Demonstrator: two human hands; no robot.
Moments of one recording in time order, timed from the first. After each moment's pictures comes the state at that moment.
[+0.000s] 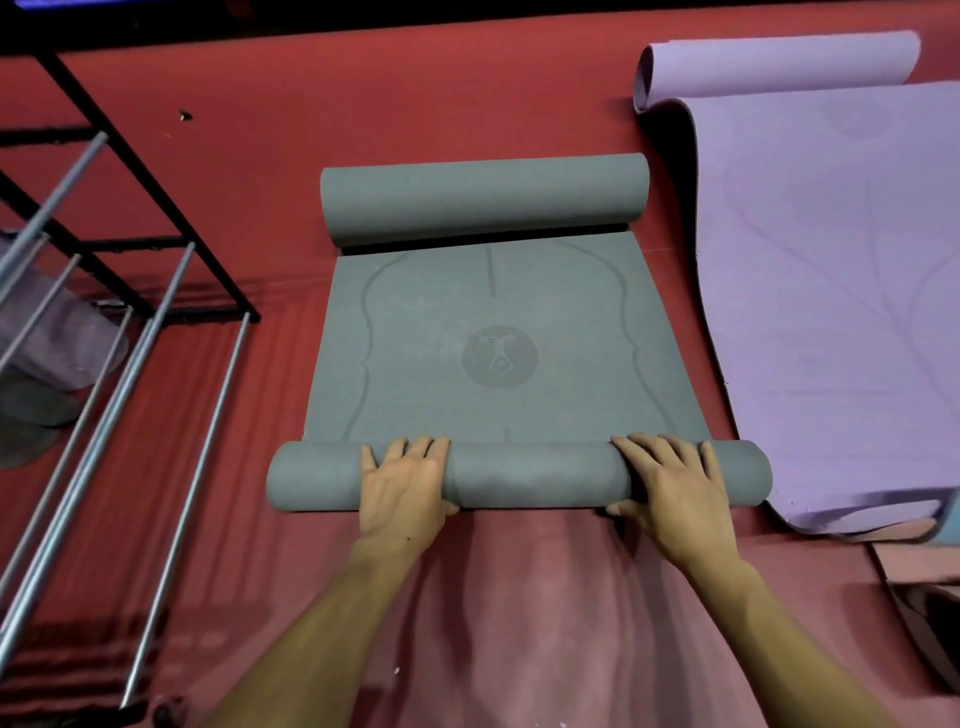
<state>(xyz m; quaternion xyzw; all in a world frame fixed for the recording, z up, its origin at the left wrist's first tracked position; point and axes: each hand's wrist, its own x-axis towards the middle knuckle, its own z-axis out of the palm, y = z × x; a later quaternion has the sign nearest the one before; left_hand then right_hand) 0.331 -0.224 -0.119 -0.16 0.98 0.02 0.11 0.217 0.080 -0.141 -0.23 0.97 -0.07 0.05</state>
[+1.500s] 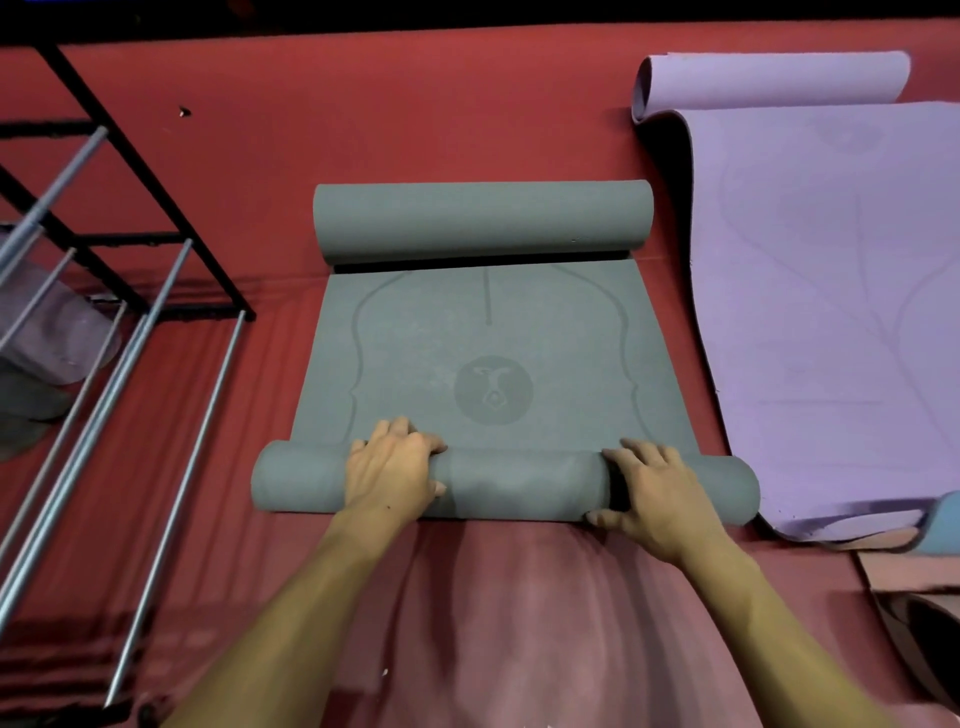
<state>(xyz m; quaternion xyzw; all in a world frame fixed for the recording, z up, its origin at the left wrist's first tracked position) 0.314 -0.237 -0.091 -0.19 0.97 0.09 0.12 0.216 0.063 -0.106 -0.23 0.96 -0.05 0.16</state>
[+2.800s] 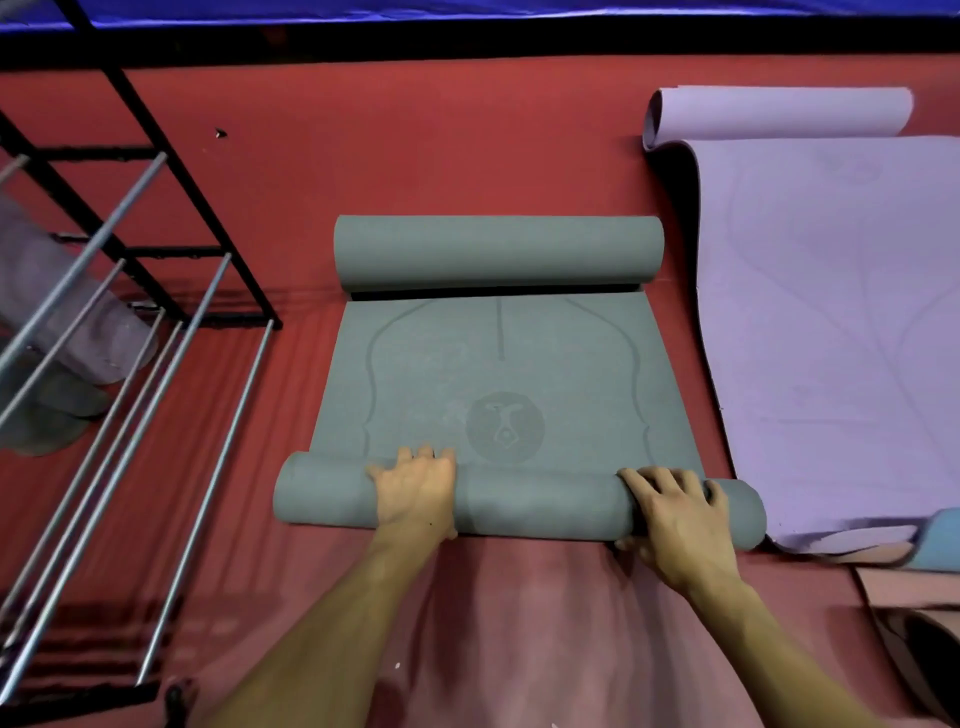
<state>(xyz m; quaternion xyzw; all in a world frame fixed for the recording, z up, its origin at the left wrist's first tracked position) 0.323 -0.215 -0.099 -0.22 0.95 0.01 0.21 0.235 0.083 -0.119 -0.23 0.97 0.04 0.08</state>
